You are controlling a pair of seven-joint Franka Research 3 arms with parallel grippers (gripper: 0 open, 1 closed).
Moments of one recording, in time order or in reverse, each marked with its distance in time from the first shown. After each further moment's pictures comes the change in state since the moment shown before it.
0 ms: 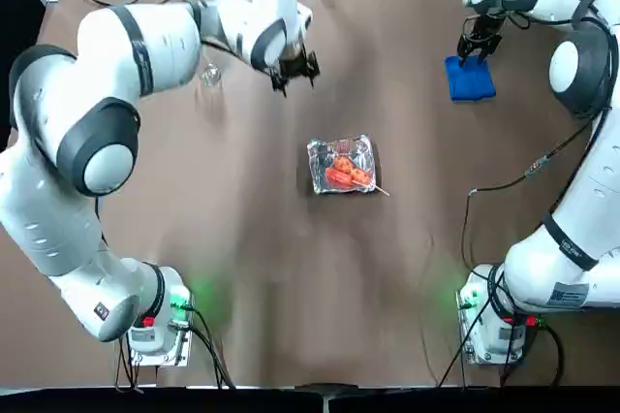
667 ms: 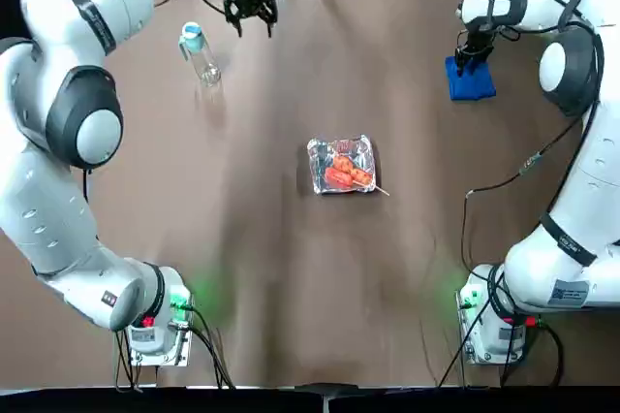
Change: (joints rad) left arm 0.210 -0.014 0.001 0.278 0.011 -0.472 0.462; right arm 0.003 0.075 -0.004 -0.001 -0.047 0.114 -0.004
